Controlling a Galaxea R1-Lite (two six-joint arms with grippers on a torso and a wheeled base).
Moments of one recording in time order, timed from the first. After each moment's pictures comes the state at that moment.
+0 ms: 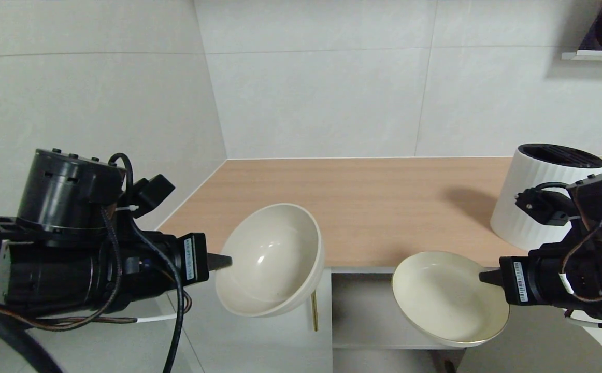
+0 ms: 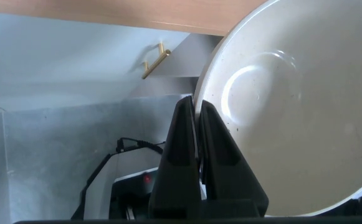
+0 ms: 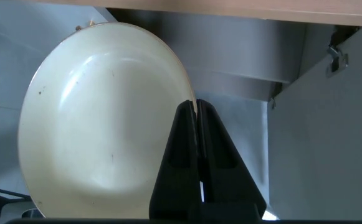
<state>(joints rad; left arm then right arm) -0.45 1.44 -0.85 0.04 -0.12 -0.57 0.48 1.41 -0.81 0.13 -0.09 0.36</state>
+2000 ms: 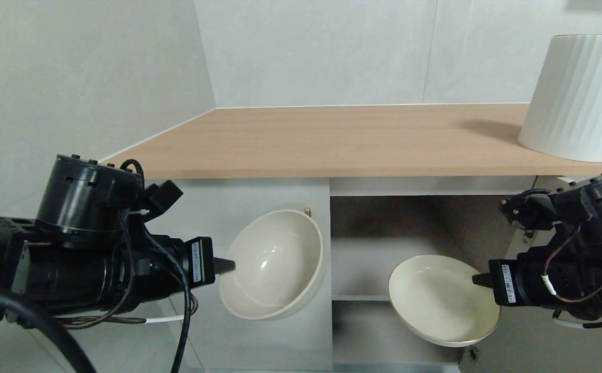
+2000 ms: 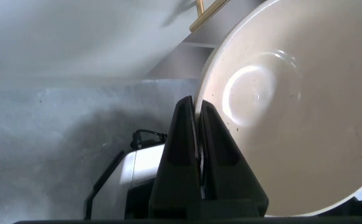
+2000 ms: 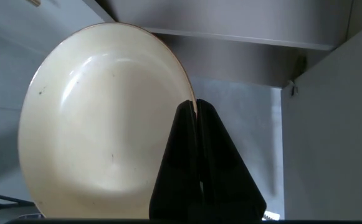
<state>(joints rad) -0.45 1.47 -0.85 0.04 -0.12 -0.57 0.48 1.46 -0.79 0.08 -0.09 0.36</state>
